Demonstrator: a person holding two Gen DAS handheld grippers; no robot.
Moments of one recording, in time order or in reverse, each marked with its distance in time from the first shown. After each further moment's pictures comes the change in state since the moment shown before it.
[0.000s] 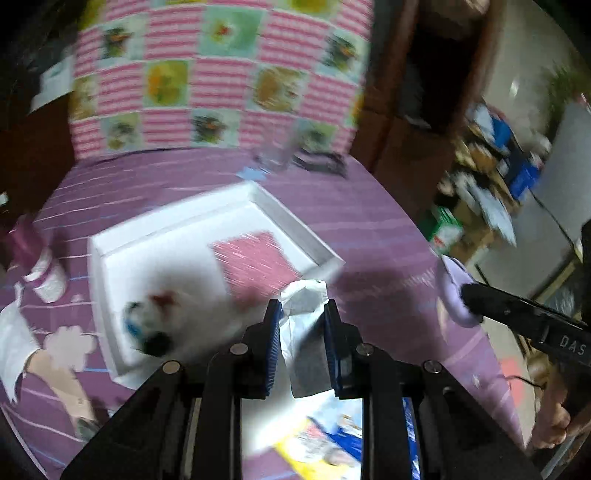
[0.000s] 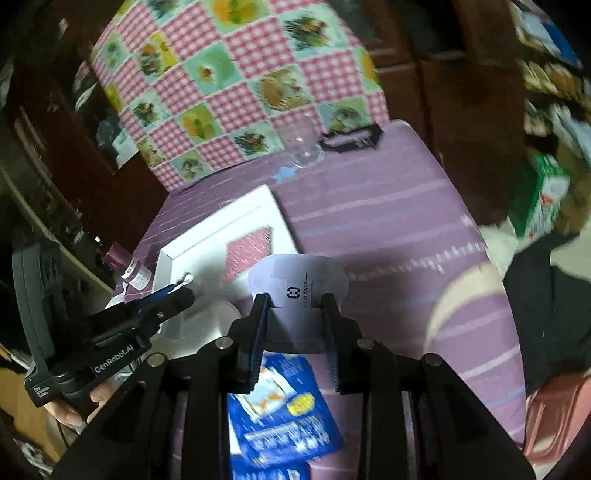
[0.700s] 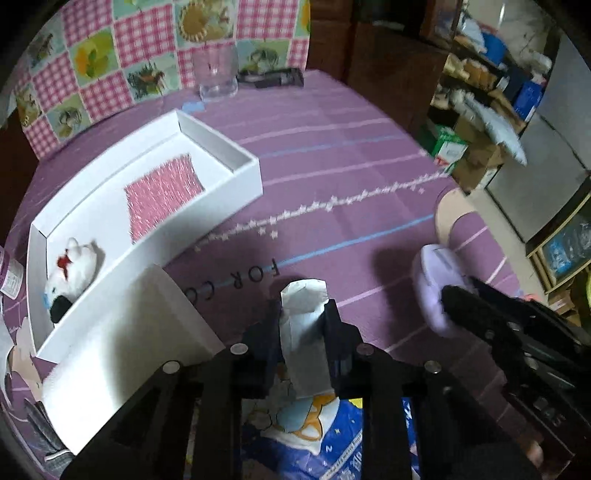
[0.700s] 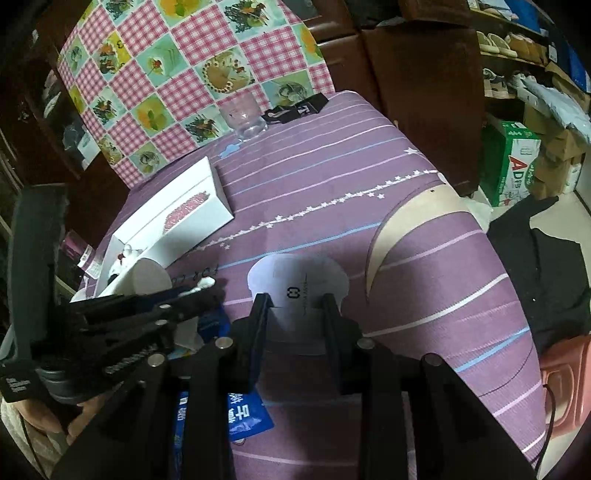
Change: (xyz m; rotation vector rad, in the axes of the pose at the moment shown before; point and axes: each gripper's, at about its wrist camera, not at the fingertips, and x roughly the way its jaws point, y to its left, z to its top) left arm 0.080 -0.098 -0.054 0.187 0.256 0.019; right arm 0.015 -0.071 -0.079 0.102 -0.021 -0.077
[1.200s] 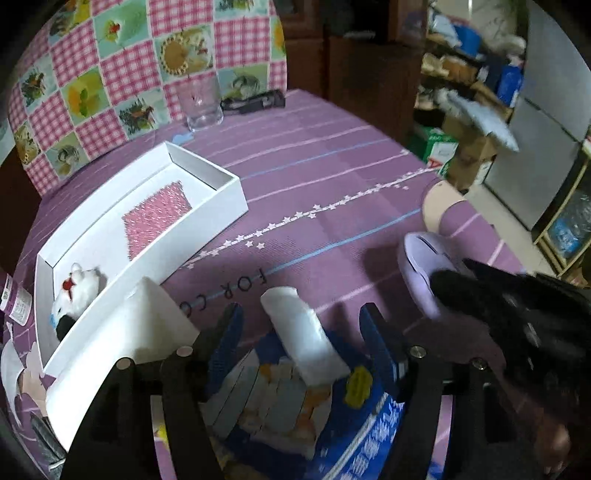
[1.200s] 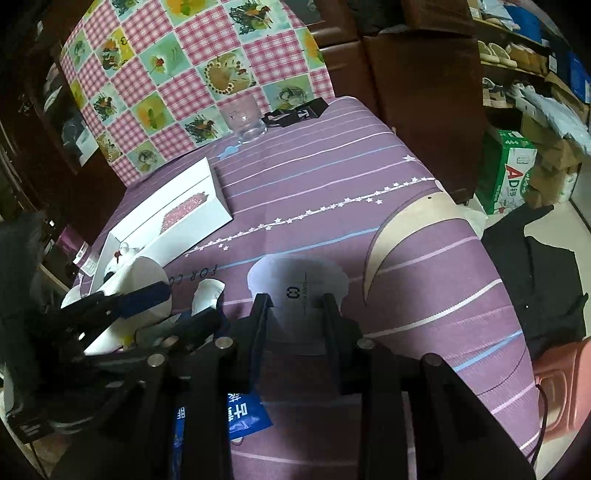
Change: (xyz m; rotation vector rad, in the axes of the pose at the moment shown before) left arm 0.008 -0.020 -0.005 0.106 -0.054 0.052; right arm -0.001 0.002 -0.001 -0.012 0.001 -0.043
